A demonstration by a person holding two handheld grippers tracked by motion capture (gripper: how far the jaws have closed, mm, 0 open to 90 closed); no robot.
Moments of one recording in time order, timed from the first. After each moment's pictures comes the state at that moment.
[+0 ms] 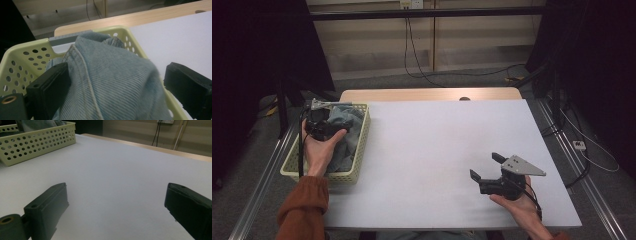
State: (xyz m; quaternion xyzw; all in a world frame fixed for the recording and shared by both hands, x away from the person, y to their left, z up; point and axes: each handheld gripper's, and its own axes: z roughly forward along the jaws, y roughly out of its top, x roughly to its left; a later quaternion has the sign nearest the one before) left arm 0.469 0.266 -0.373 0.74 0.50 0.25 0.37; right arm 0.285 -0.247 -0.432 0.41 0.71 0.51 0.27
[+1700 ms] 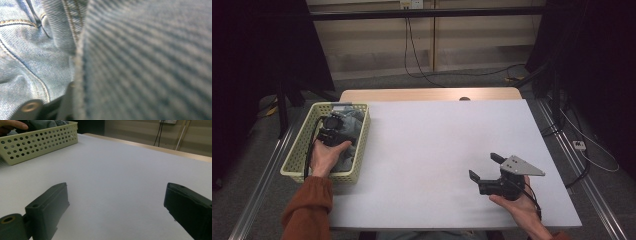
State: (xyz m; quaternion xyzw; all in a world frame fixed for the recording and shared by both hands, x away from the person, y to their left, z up) left arm 0.483 0.257 -0.415 0.81 0.52 0.12 0.24; right arm 0.284 -0.245 -0.432 0.40 0.71 0.51 0.26
